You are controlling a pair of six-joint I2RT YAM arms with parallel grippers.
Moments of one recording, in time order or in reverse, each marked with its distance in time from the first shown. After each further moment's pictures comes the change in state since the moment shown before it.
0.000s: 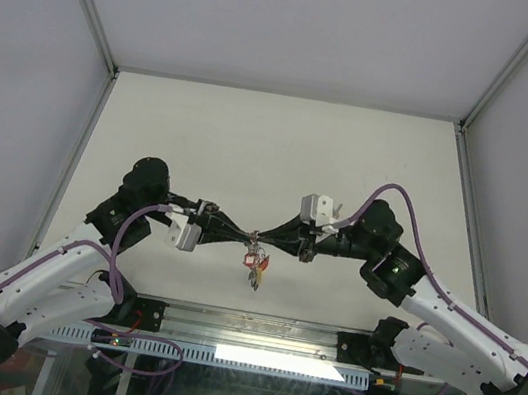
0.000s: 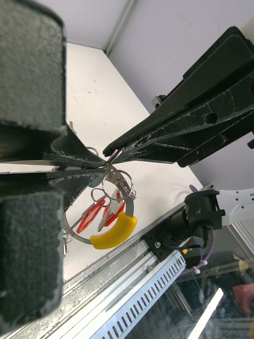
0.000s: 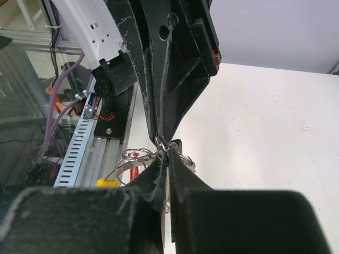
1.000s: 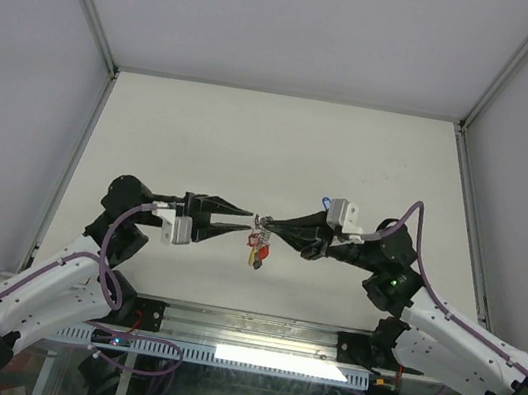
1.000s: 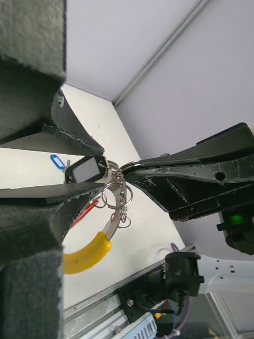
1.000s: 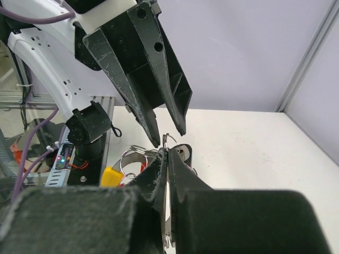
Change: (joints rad) left arm 0.000 -0.079 -0.122 0.374 -0.215 -0.244; right arm 0.000 -0.076 -0.186 0.424 0.150 0.169
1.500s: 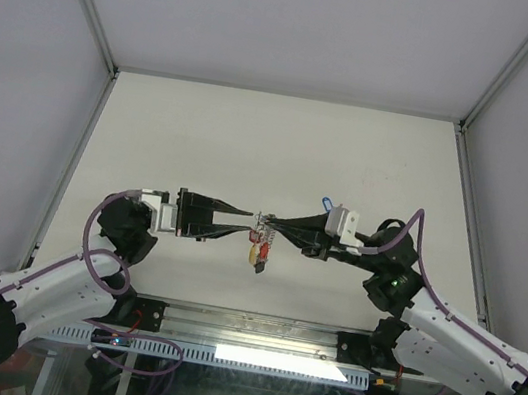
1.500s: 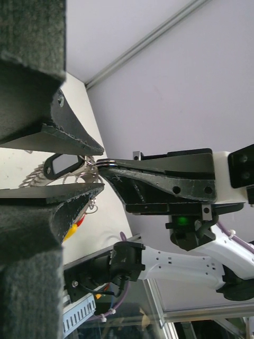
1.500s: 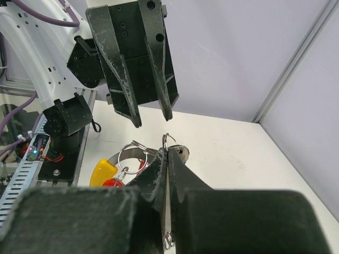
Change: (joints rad) left arm -0.001 0.072 -0.158 0.604 -0.064 -0.465; right arm 0.000 -0.016 -0.002 0.002 -0.002 -0.159
